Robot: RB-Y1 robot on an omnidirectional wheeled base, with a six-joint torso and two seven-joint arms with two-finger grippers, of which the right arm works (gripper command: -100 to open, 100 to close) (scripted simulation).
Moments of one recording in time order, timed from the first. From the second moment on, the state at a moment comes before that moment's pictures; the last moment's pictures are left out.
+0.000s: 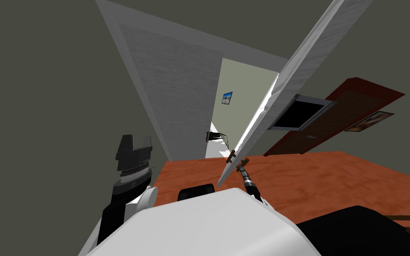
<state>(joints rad) 0.19 -0.35 -0.22 -0.66 -0.11 -0.80 0.40</state>
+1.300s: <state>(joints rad) 0.19 -0.35 -0.21 -0.64 -0.11 -0.81 0.38</state>
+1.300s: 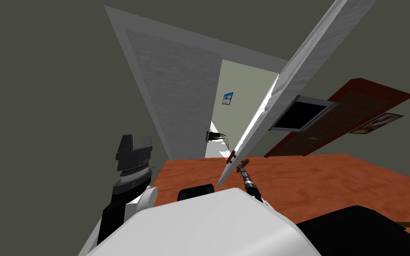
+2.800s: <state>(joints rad) 0.19 -0.36 -0.19 -0.63 -0.10 -0.82 0.35</state>
